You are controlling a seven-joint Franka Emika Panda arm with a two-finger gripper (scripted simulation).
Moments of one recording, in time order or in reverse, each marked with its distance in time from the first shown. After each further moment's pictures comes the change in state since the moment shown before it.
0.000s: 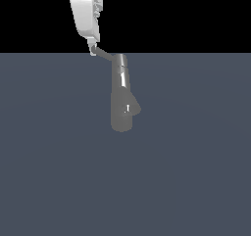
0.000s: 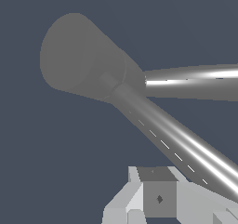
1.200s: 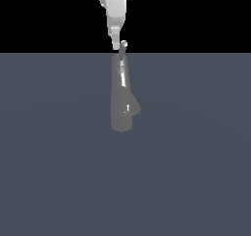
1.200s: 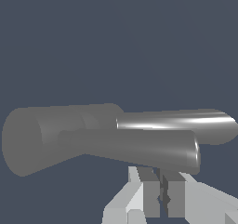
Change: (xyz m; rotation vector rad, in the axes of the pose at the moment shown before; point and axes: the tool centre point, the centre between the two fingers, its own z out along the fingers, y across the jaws) arm 0.070 0.042 -0.013 -0.010 -0.002 -0.031
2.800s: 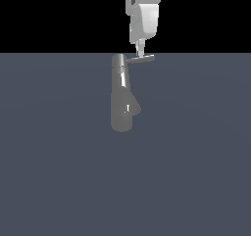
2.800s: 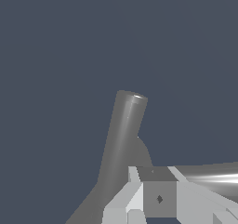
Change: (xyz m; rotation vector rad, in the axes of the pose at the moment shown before) arm 0.084 -0.053 0.021 0.005 -0.004 -0.015
